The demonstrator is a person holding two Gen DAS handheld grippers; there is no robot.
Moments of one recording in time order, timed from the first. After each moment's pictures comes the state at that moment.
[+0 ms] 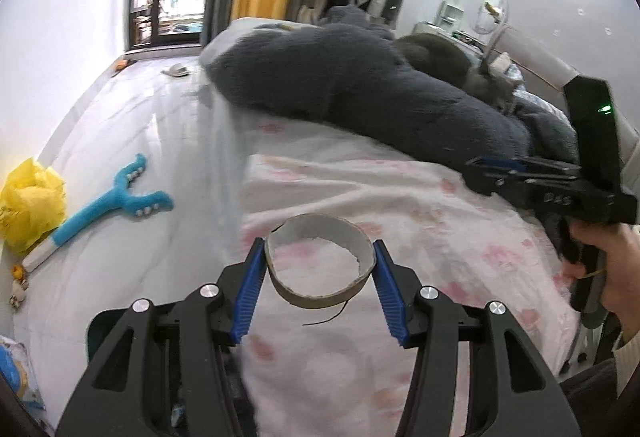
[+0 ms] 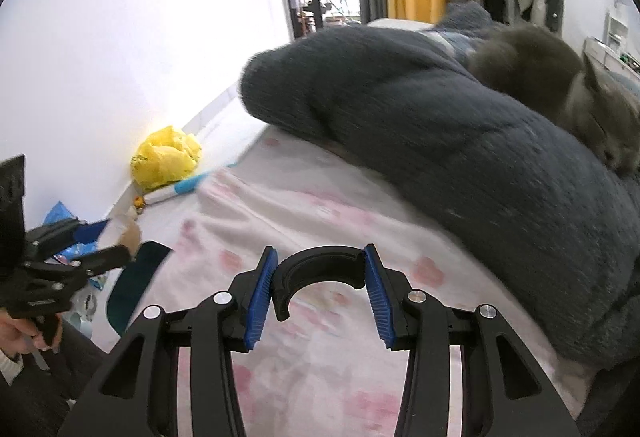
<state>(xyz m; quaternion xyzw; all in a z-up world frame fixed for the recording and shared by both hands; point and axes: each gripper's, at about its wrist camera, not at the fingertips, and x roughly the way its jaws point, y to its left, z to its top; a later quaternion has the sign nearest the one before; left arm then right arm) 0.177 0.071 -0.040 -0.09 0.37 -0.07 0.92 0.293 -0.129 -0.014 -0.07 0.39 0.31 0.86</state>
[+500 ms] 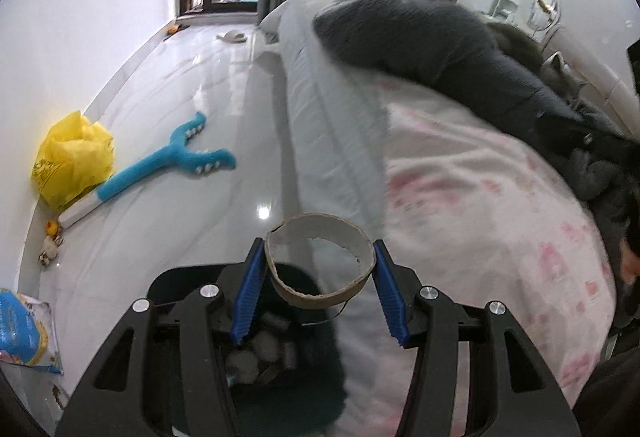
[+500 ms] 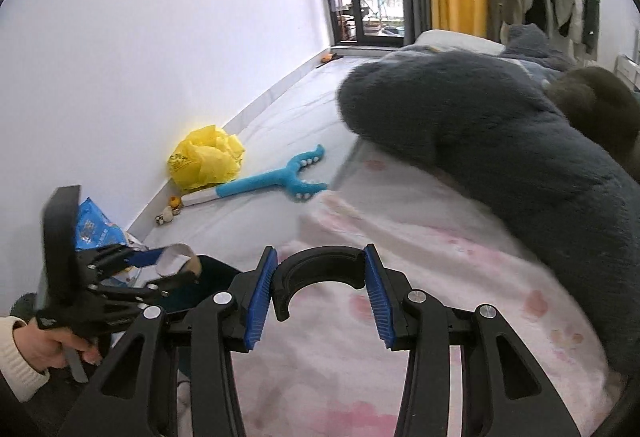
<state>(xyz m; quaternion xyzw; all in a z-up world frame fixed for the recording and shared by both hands) 0.159 0.157 -0.081 -0.10 0.43 0.00 0.90 0.258 -0.028 -0.003 -0.07 0.39 0.36 0.84</state>
